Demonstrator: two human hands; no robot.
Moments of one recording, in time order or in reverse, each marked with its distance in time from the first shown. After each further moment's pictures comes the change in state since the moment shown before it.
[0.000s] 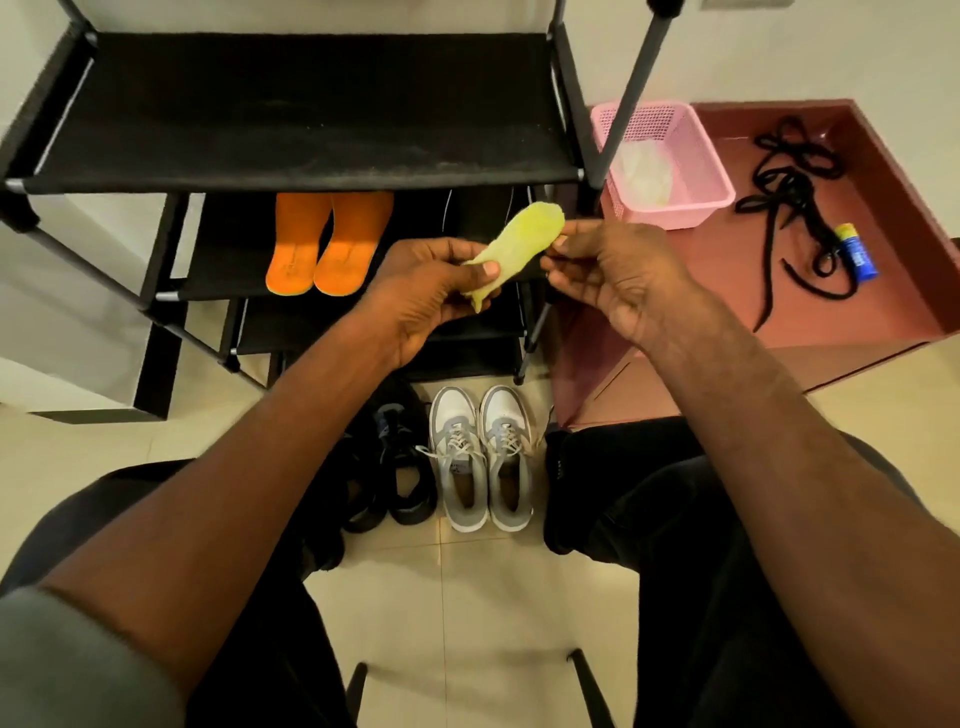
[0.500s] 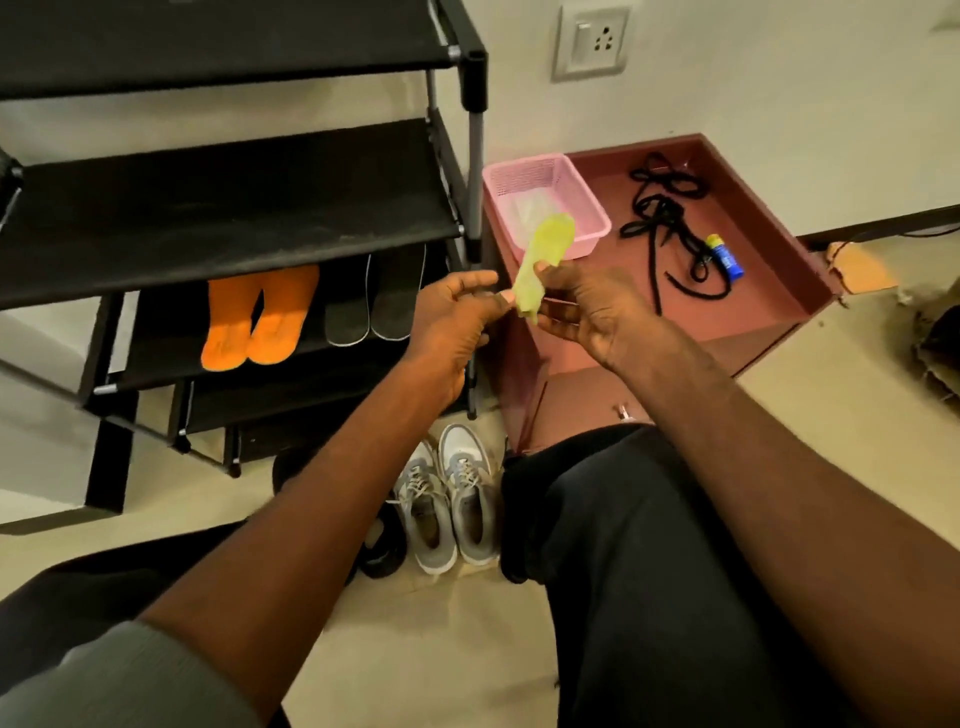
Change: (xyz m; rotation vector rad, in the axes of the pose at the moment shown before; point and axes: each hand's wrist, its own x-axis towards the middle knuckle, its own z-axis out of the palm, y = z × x) left_hand -0.013 0.000 0.127 0.158 0.079 0.095; right_hand -0.018 -0.014 -0.085 0.105 0.108 0.006
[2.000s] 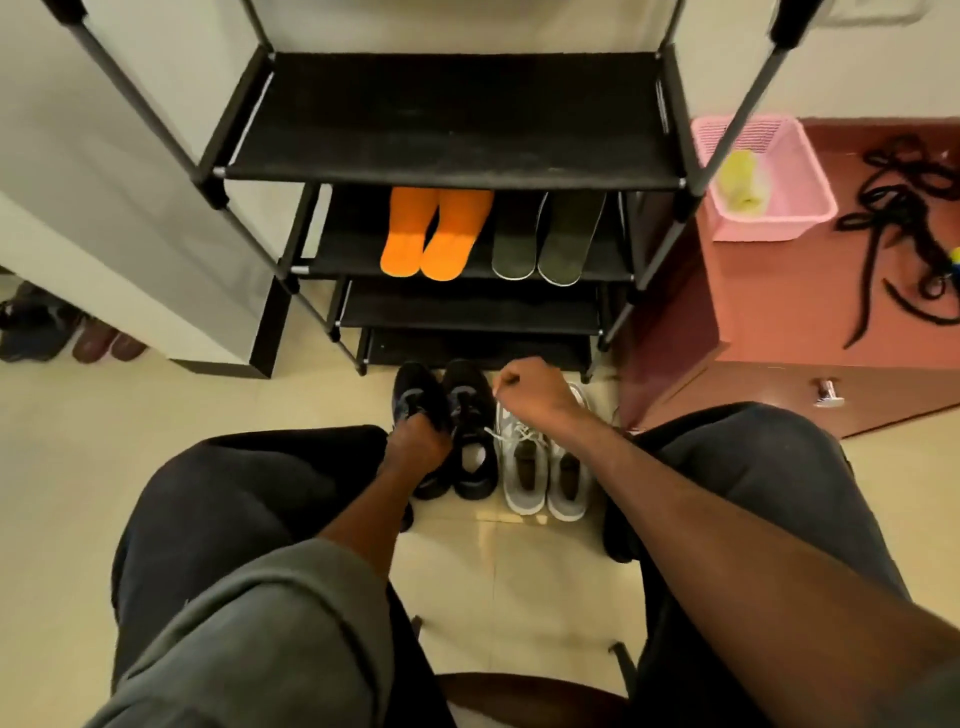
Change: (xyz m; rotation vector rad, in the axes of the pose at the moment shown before) left_hand -0.059 -0.208 -0.221 0.946 0.121 -0.570; right_hand -0.026 0.198 0.161 -1.074 -0.389 -0.144
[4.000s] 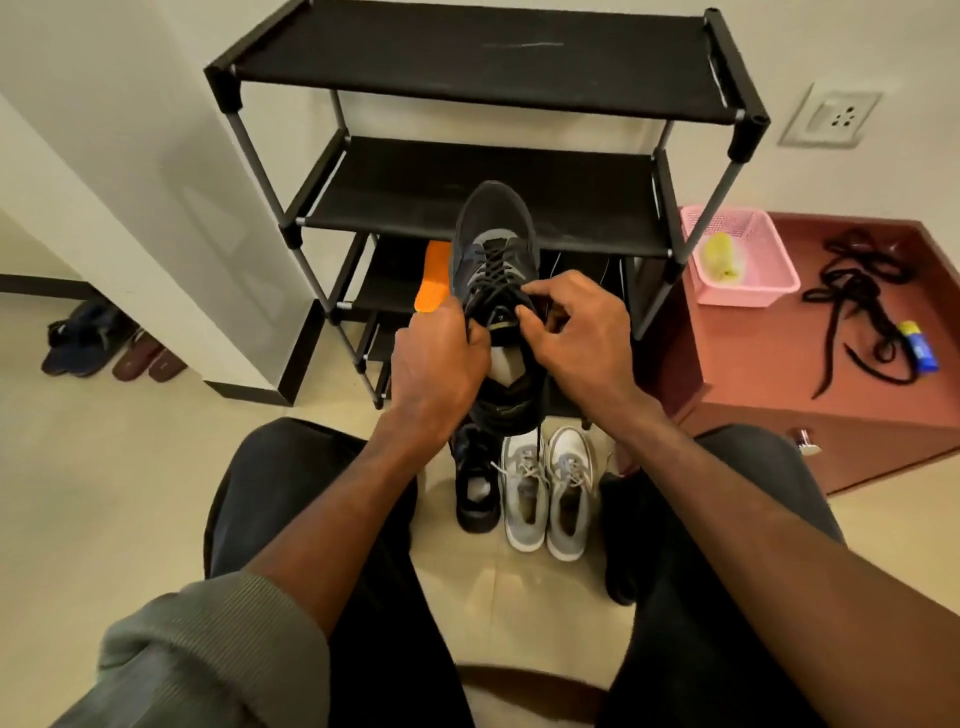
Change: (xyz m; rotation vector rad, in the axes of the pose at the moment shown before) left_hand -0.154 0.076 -0.138 -0.129 0.777 0.525; right_hand -0.087 -0.092 -0.088 -0.086 0.715 -0.786
